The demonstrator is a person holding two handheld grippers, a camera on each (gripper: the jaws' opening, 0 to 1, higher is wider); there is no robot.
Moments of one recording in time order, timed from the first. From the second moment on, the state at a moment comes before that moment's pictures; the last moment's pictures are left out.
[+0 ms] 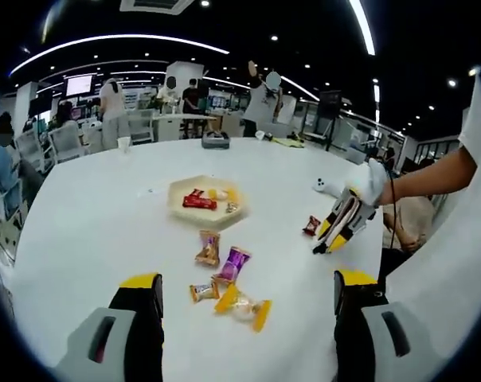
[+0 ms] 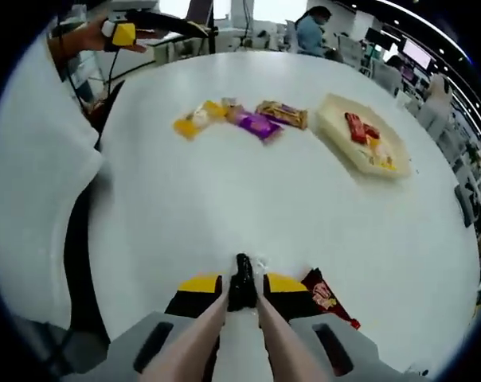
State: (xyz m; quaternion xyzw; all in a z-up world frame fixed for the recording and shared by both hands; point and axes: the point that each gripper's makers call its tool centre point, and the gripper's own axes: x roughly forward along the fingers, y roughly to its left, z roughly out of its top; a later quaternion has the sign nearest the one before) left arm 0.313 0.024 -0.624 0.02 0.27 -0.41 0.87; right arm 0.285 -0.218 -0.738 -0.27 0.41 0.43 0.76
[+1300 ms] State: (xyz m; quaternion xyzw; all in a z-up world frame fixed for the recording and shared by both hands) left arm 0.315 0.024 -0.606 0.03 0.24 -0.43 0.87; right arm 0.323 -0.223 -0.621 0.08 0.22 0.26 0.94
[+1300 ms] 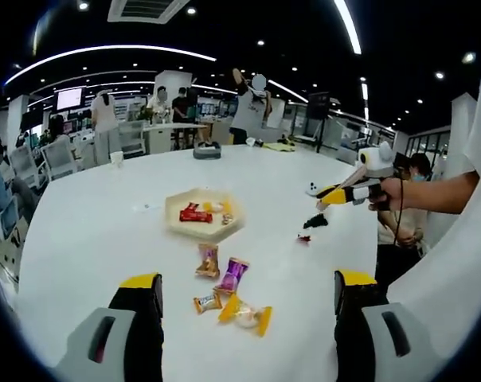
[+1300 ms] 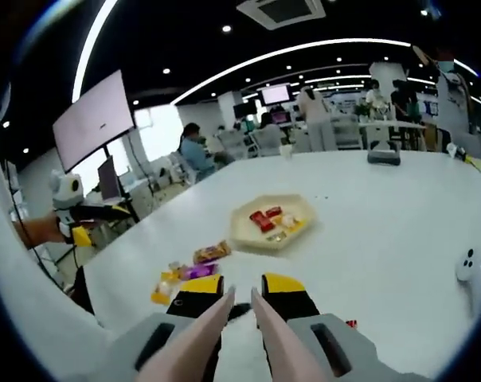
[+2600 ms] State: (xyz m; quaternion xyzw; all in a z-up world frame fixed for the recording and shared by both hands) left arm 0.289 0.043 -0.627 0.04 0.32 -0.34 0.88; right arm 0.297 -0.163 -0.734 -0.06 0.34 0.59 0.73
